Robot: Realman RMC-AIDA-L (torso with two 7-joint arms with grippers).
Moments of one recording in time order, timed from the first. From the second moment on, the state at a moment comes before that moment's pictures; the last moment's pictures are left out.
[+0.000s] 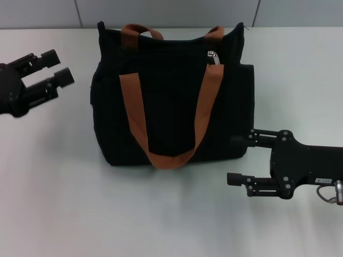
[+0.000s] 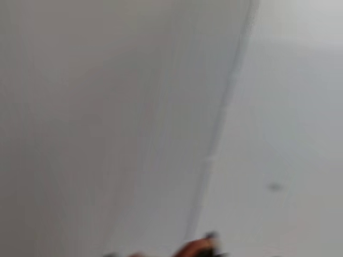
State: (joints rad) left arm -0.39 -1.96 0.58 0.55 1.67 1.80 -1.29; right arm 0.42 2.08 -0.80 -0.57 -1.88 -1.75 1.02
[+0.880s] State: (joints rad) left arm -0.35 -2.06 0.95 0.48 1.79 1.72 -0.97; right arm 0.46 2.08 -0.81 -0.45 -1.98 -1.73 0.91
